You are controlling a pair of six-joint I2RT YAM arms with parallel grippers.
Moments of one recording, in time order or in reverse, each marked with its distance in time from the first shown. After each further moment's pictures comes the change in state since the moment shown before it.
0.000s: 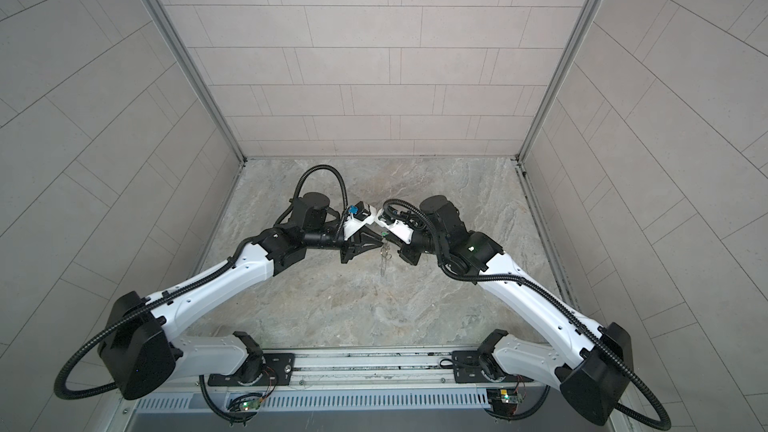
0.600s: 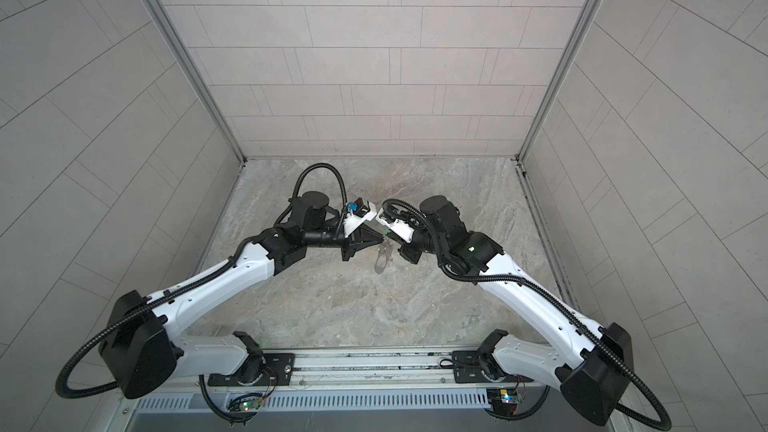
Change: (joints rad) left arm 0.003 0.005 0.000 0.037 -0.006 -0.042; right arm 0.000 -0.003 0.000 -0.002 0.069 0.003
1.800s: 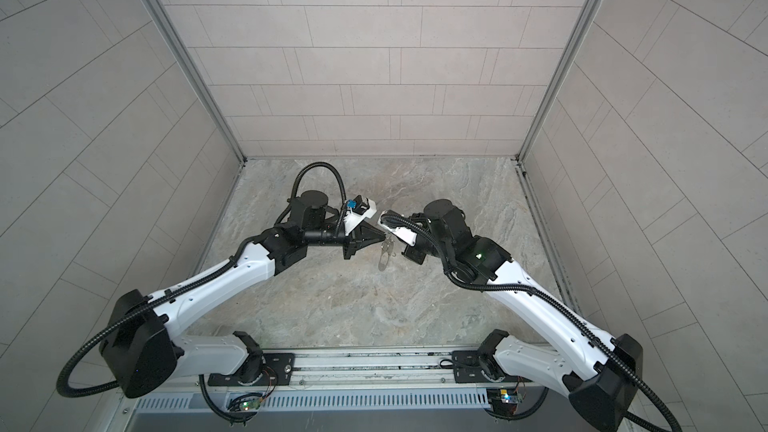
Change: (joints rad) left arm -0.001 0.003 -0.004 0.068 0.029 -0.048; right arm 0.033 -0.066 -0.007 -0.013 0.105 -0.125
